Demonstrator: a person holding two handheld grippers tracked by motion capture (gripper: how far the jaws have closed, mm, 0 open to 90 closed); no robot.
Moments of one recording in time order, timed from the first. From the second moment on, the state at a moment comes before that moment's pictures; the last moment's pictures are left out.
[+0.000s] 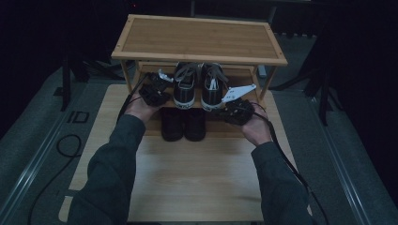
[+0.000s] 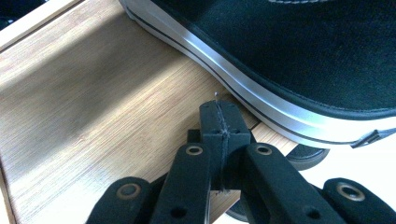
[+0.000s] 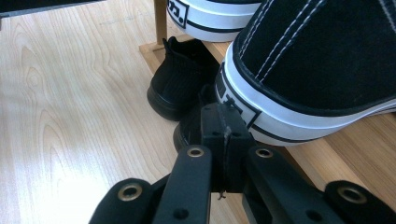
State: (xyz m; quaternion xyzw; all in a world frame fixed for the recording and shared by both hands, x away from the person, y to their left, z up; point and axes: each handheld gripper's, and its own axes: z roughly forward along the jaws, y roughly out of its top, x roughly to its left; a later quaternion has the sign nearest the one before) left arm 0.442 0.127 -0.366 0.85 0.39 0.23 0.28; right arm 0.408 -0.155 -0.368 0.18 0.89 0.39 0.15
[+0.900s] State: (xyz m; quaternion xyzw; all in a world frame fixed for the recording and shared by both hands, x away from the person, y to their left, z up) left arm 0.441 0.124 -0.366 0.85 0.38 0.24 0.28; right arm 0.413 -0.154 -0.374 0.20 0.89 0.38 0.17
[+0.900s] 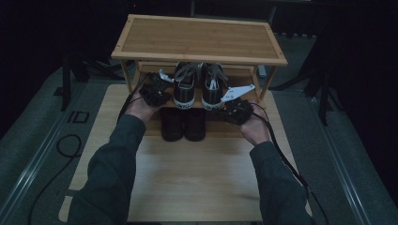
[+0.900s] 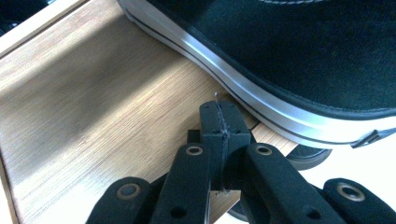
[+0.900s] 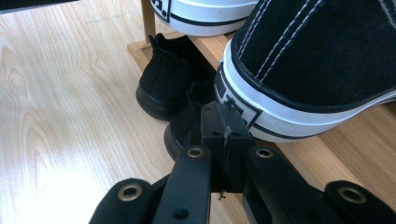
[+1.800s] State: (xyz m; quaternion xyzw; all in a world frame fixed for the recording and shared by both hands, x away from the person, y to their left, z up) left arm 0.440 0.109 -0.363 0.85 0.38 0.24 0.27; right arm 0.409 -0.170 -0.379 0.21 0.88 0.39 0.16
